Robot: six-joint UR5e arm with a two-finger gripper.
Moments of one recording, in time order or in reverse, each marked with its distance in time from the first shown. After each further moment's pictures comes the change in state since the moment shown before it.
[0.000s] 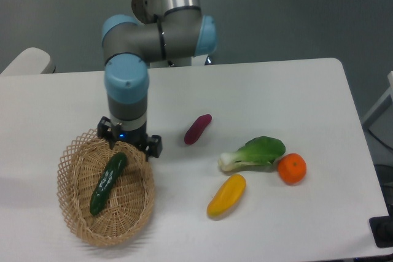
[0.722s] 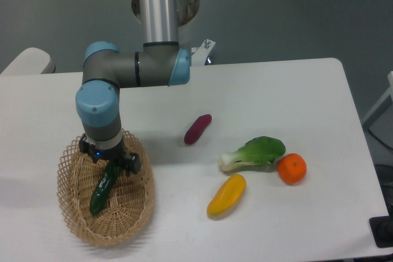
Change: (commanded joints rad) arm -0.045 -0.100 0.014 0.083 0.043 -0.064
